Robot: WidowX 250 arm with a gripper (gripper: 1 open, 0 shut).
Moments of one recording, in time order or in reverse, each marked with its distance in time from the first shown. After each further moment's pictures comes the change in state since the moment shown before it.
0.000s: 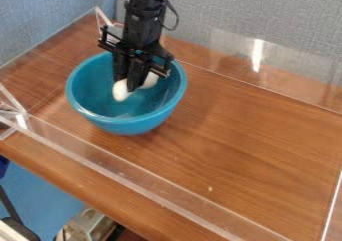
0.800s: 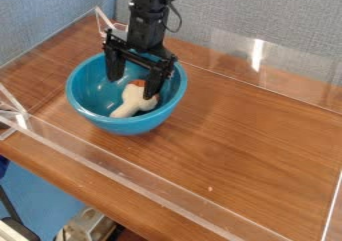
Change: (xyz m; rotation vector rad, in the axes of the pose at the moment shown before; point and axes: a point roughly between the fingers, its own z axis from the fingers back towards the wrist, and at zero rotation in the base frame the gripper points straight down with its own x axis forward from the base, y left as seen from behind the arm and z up) arm 0.004 -0.003 -0.003 -0.021 0.023 0.014
